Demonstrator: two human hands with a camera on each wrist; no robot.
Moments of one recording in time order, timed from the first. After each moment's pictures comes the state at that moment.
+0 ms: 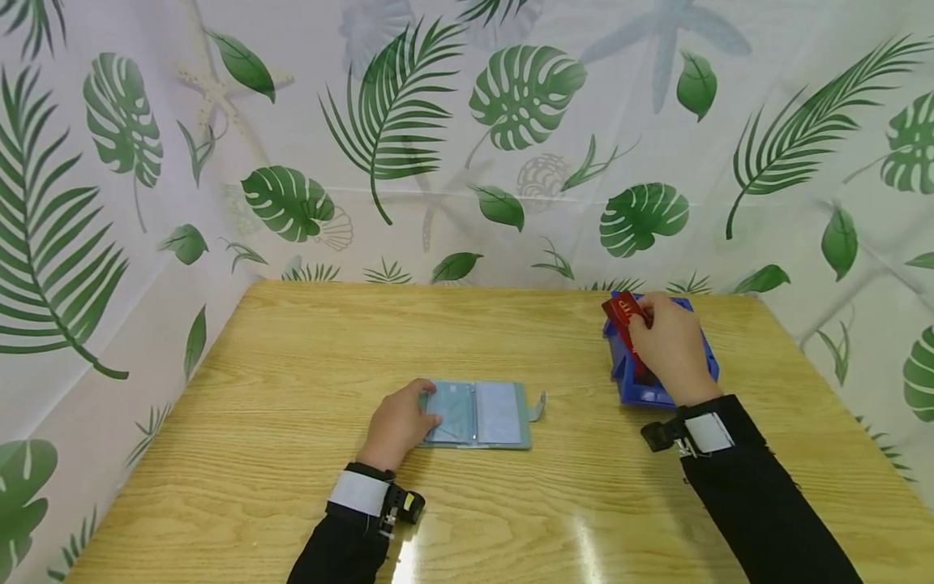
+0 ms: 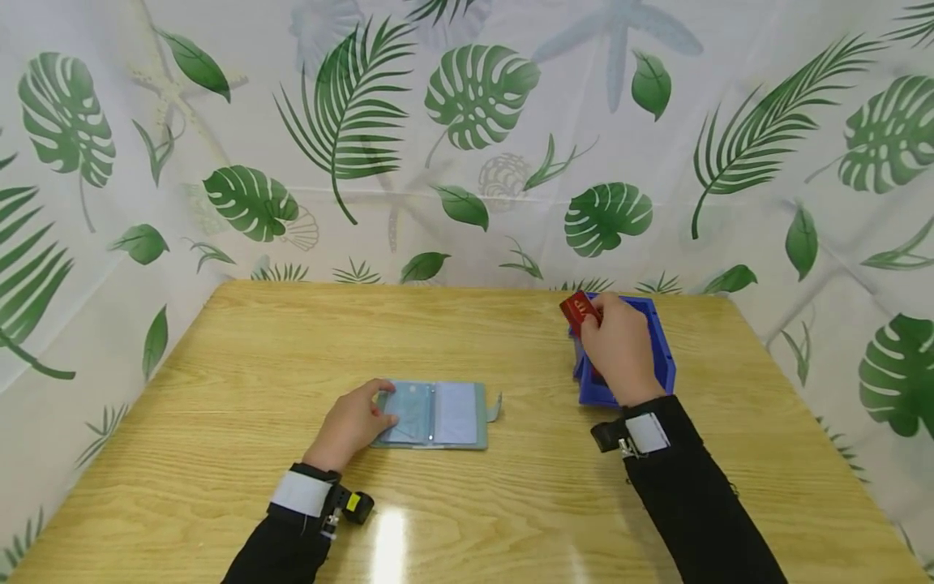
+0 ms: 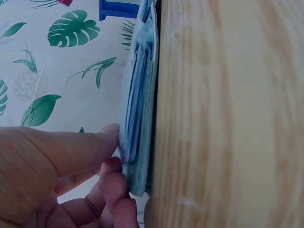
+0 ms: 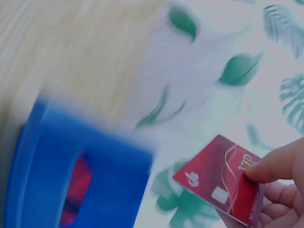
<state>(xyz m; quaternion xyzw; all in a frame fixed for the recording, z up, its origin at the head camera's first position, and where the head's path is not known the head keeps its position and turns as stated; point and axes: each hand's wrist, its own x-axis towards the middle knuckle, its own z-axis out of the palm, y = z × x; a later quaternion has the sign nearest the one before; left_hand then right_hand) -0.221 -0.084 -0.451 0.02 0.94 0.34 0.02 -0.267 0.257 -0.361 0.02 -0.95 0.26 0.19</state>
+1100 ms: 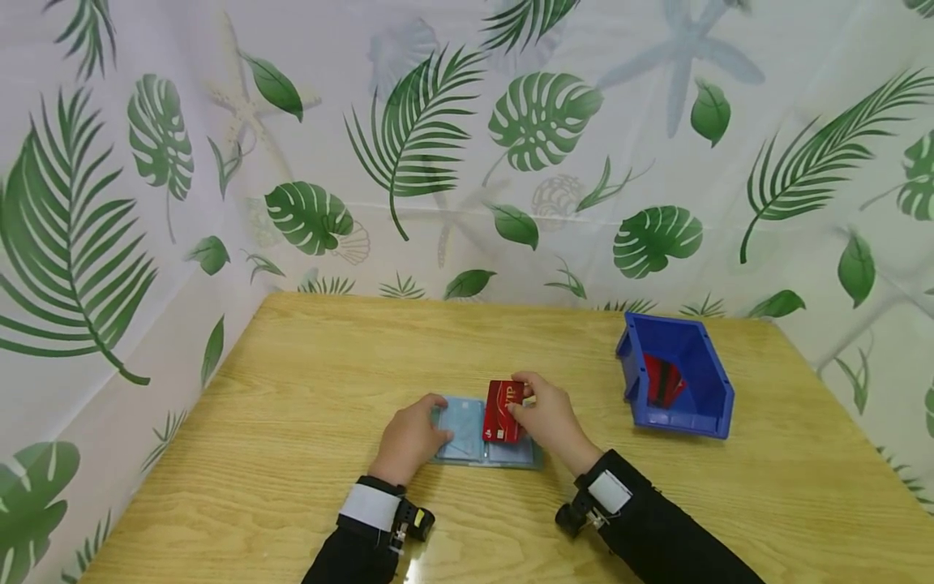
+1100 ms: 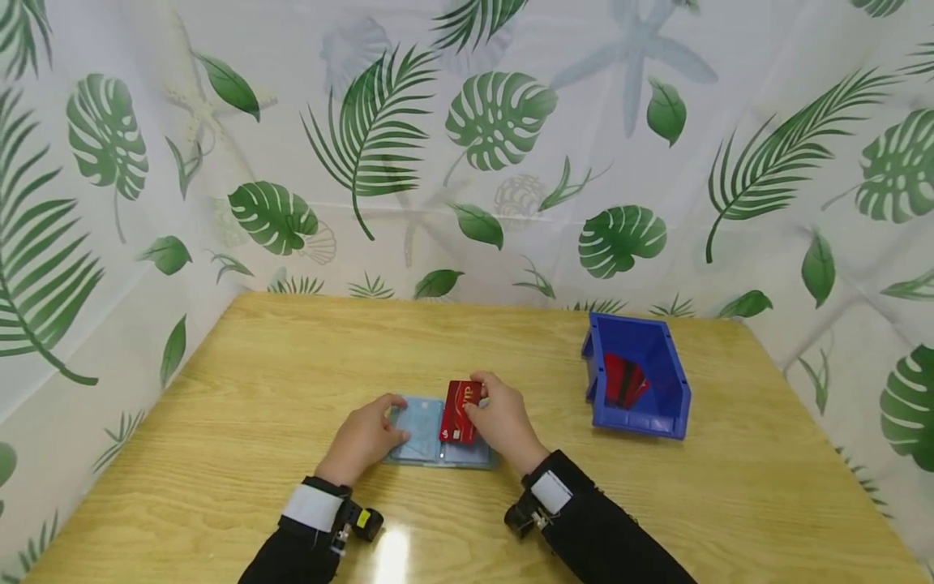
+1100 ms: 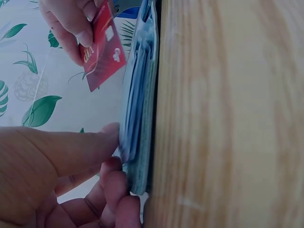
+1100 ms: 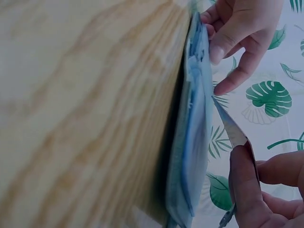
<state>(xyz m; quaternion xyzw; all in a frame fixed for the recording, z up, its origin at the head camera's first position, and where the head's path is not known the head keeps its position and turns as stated) -0.221 -0.085 -0.452 0.03 0.93 0.36 0.01 -0.248 0.118 -0.437 0.04 -0.89 0.44 -0.03</state>
